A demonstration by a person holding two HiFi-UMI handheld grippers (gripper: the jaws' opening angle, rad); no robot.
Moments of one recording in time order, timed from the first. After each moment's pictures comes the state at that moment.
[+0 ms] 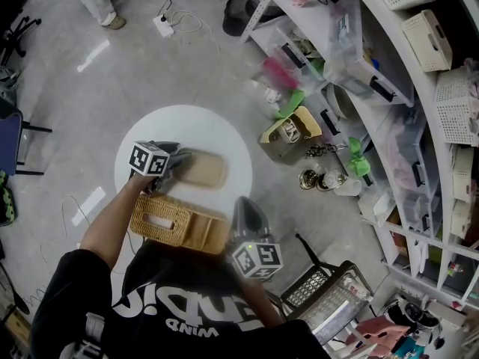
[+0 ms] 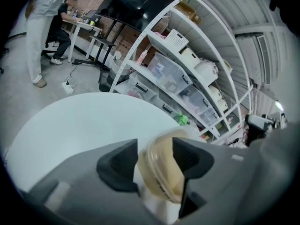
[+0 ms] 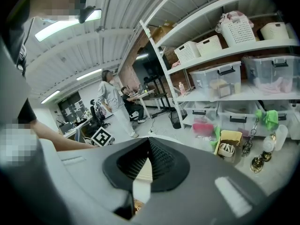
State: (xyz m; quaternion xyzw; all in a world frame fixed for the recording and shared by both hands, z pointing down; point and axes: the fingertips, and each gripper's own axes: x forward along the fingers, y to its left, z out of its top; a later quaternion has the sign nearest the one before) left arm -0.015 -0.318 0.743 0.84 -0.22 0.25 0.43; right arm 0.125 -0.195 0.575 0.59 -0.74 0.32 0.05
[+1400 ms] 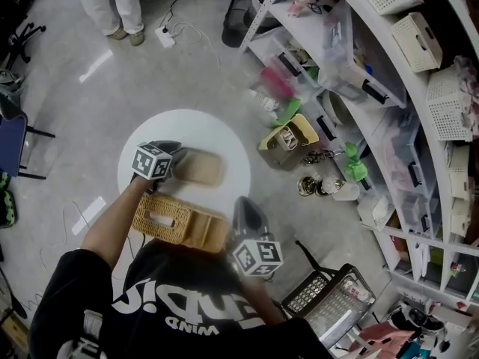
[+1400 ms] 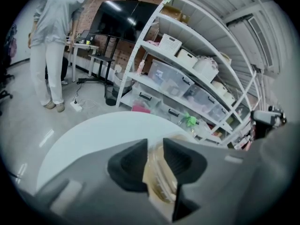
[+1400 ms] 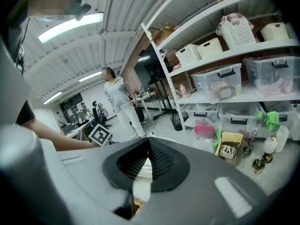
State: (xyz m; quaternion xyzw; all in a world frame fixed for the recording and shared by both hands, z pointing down) left arm -0.024 -0.320 0.704 0.86 -0.27 0.26 0.34; right arm 0.126 -0.177 0.559 0.59 -0.75 0.31 0.04
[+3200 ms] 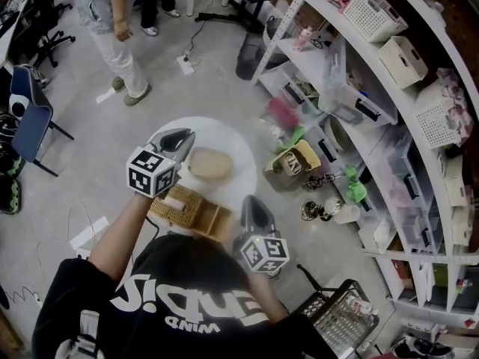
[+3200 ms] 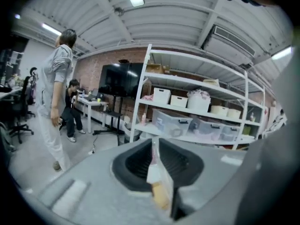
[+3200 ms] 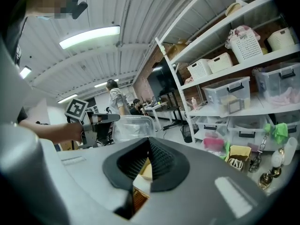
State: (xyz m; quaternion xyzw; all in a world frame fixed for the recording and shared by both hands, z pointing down) left arm -0.049 -0.237 0.446 0.90 -0.41 0.09 0.15; right arm 0.115 -0.097 0.492 0.55 -0.80 0.24 0.00
